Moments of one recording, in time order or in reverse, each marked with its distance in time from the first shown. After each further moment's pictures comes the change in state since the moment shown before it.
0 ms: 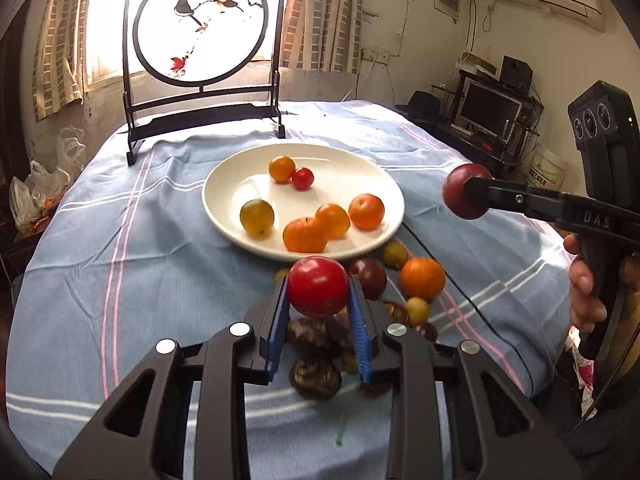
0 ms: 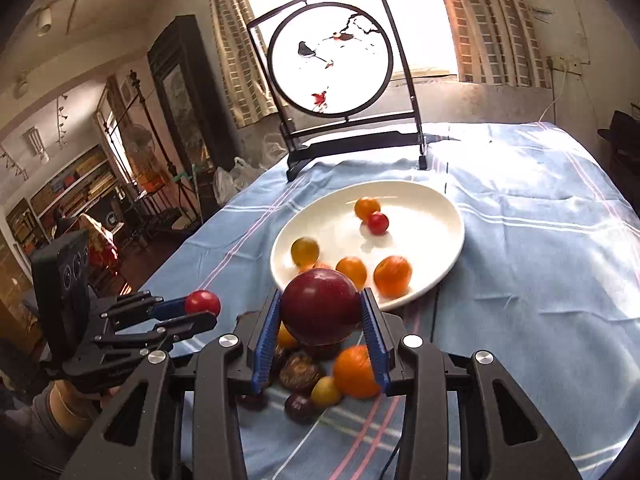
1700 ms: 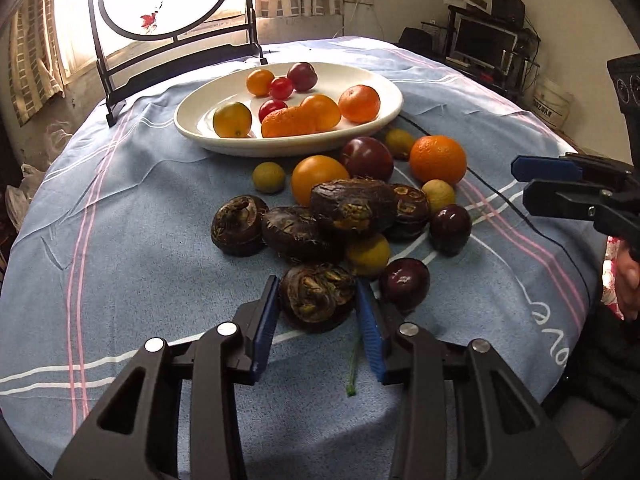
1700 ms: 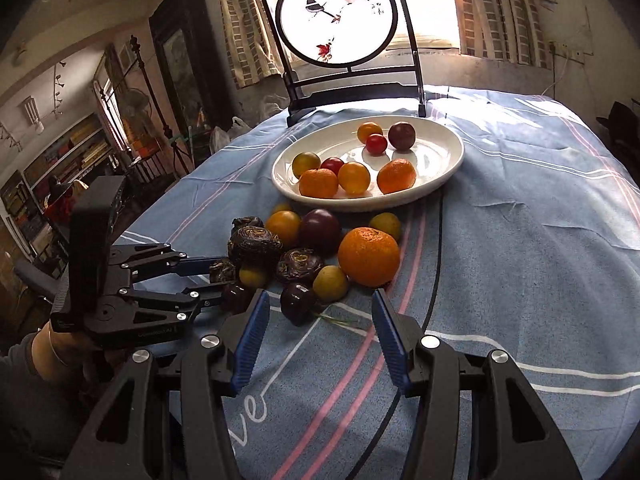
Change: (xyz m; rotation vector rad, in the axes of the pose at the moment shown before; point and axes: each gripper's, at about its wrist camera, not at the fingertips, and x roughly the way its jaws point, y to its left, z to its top) left arm 0.031 -0.013 -0.071 0.113 0.181 0.029; right arm -0.006 0.019 -0.094 -0.056 0.102 -0.028
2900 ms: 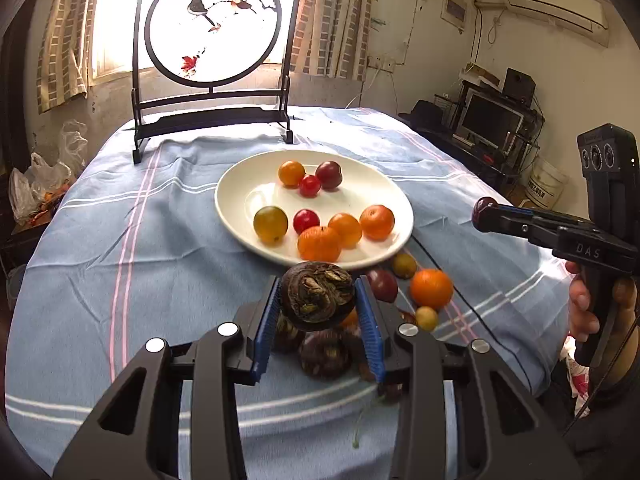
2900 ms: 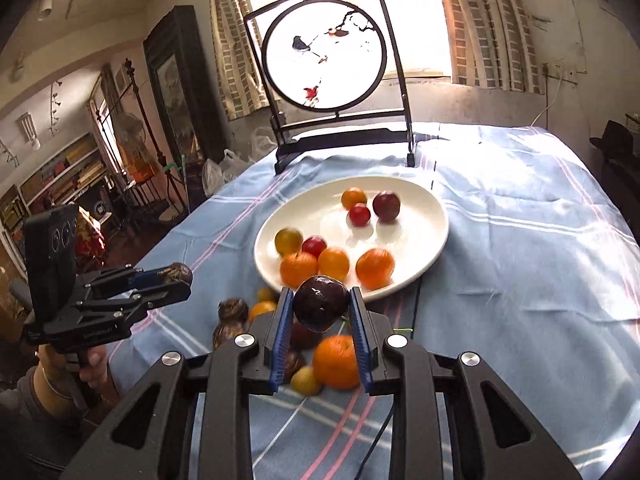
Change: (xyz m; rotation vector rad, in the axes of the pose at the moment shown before) left arm -0.048 0.042 0.063 -0.150 -0.187 -0.056; right arm -0.005 -0.026 0.083 0.028 -0.095 -0.025
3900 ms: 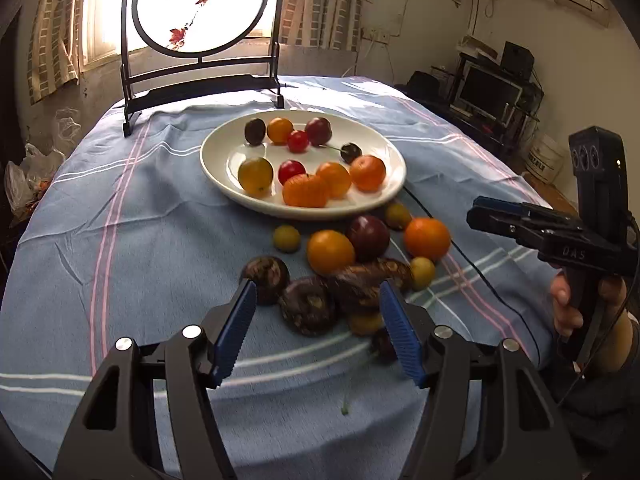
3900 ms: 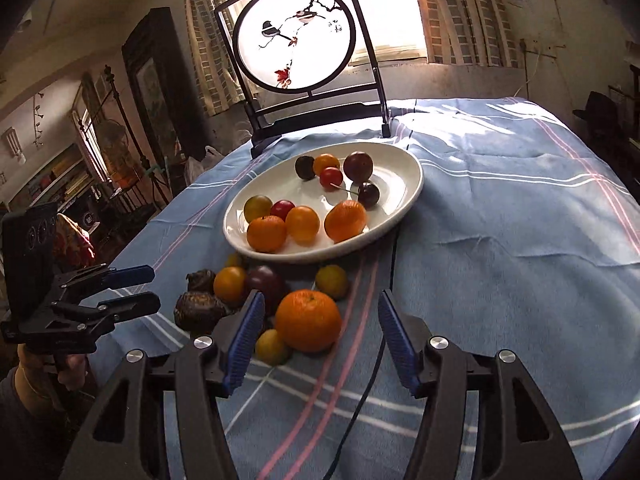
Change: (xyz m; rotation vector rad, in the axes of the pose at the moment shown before) left arm -0.001 -0.021 -0.047 0.049 0.090 0.005; right arm 0.012 -0.018 -0.058 0.050 0.019 -0.033
